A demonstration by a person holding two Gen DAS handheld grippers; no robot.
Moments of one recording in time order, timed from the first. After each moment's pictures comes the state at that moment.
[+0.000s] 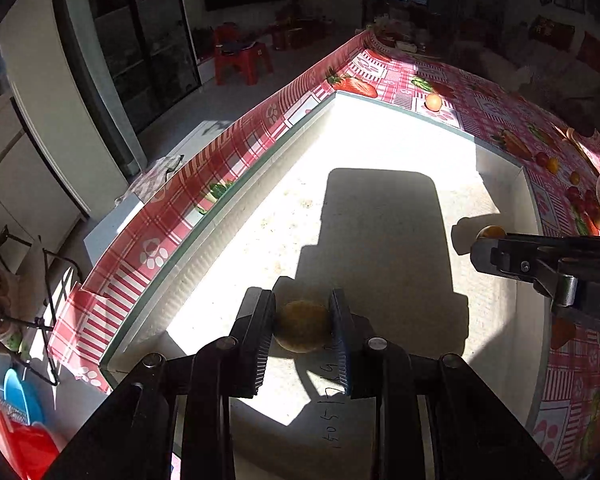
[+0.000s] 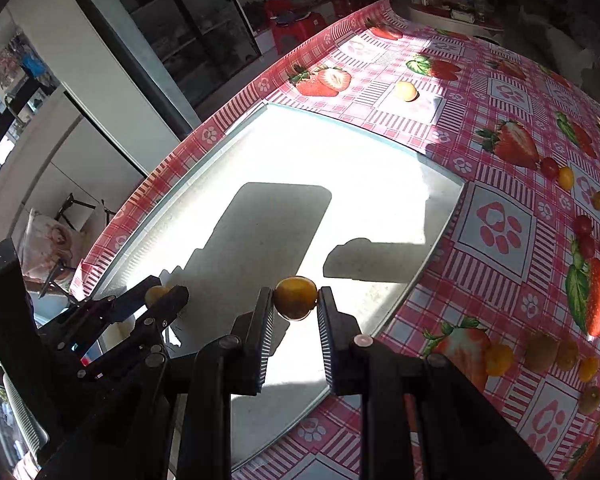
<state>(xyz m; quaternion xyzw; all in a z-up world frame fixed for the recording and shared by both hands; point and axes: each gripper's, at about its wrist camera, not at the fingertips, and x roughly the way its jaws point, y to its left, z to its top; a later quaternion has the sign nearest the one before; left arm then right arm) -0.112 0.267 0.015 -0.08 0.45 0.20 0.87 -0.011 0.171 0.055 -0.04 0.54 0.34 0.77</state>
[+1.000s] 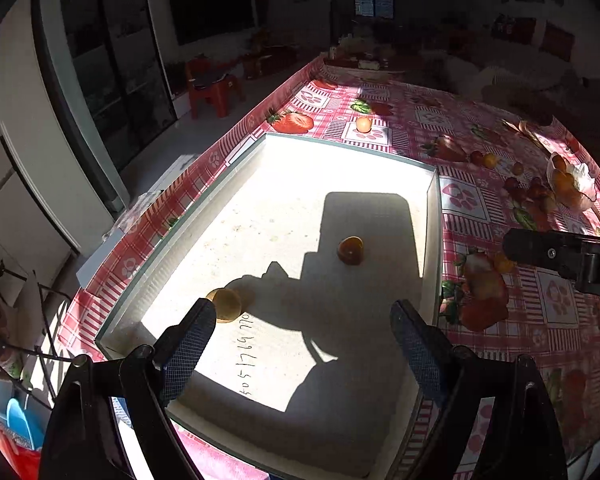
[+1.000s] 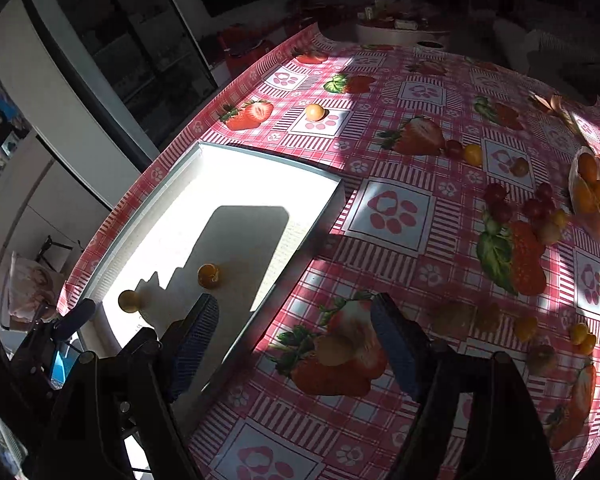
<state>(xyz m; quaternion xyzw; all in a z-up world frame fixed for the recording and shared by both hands) -0.127 0.196 0.056 -0.04 0.42 0.15 0.89 -0.021 0.066 0.083 0.01 0.51 0.25 0.82</state>
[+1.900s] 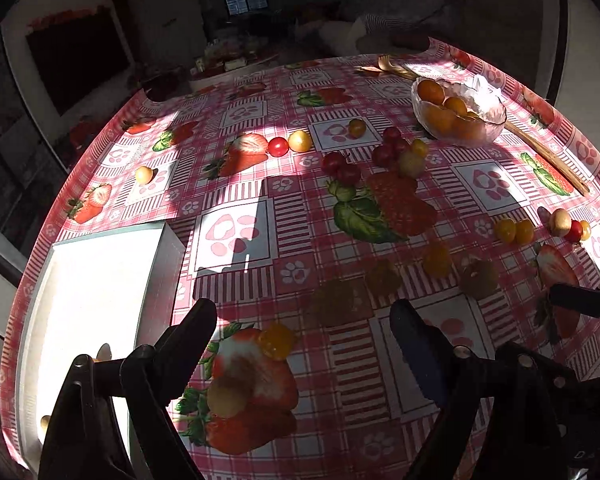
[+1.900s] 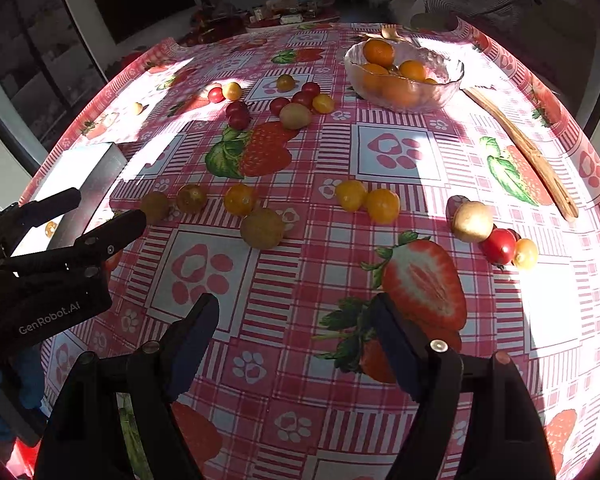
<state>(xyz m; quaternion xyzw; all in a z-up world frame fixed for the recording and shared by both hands) -0.012 0.027 0.029 0.09 0.44 -0.01 0.89 -0.047 -0.109 0.034 0.02 0.51 0.11 0.85</state>
